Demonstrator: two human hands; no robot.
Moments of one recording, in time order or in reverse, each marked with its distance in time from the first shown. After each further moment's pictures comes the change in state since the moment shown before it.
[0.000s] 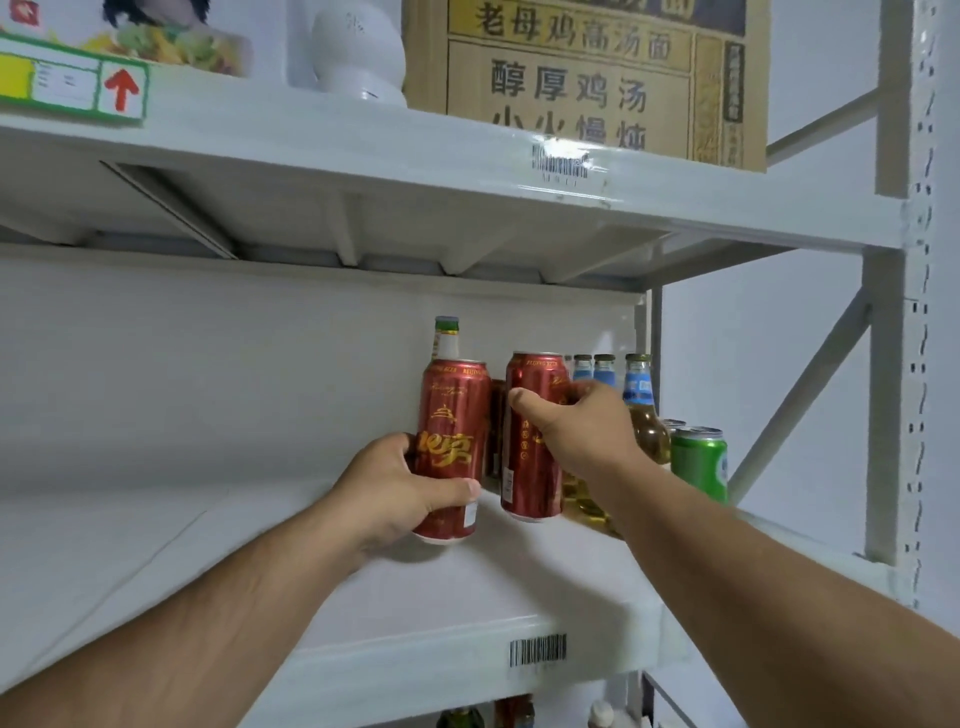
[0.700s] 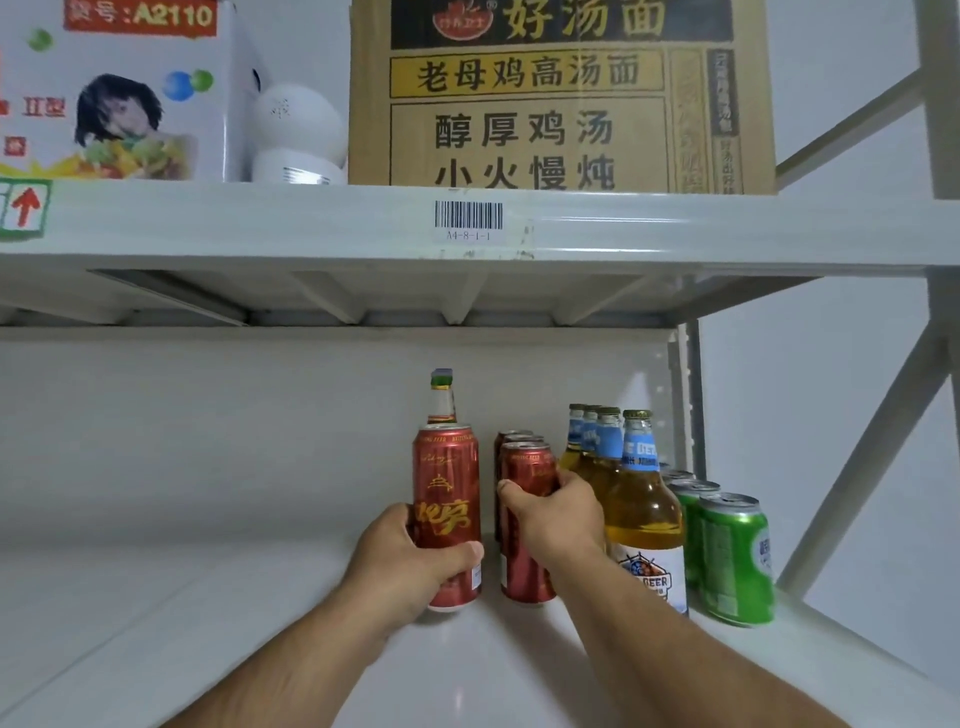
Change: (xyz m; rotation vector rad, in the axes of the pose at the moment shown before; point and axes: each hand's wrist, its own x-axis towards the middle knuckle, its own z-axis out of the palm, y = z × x) left_hand 0.031 0.008 0.069 -0.041 0.270 -0.110; right_hand 0.069 0.067 0.016 0.070 -0.022 0.147
